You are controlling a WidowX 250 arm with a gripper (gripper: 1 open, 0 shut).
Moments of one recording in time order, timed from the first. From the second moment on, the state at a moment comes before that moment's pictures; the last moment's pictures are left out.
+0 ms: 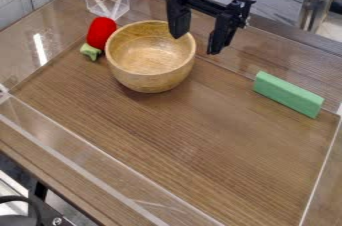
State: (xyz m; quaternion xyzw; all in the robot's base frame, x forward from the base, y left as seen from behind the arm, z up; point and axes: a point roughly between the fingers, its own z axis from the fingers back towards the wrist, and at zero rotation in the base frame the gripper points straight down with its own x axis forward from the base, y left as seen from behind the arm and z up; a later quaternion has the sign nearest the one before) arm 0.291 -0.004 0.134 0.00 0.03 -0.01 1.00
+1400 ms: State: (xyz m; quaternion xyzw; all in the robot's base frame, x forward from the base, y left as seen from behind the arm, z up) arm 0.308 0.140 0.112 -0.04 0.01 0.01 1.00
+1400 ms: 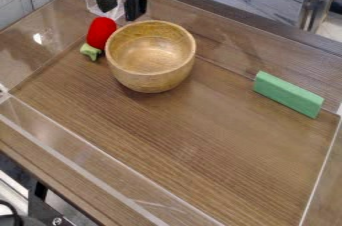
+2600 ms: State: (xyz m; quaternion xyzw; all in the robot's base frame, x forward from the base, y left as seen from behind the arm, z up) arm 0.340 0.190 0.075 -0.04 0.00 0.03 1.00
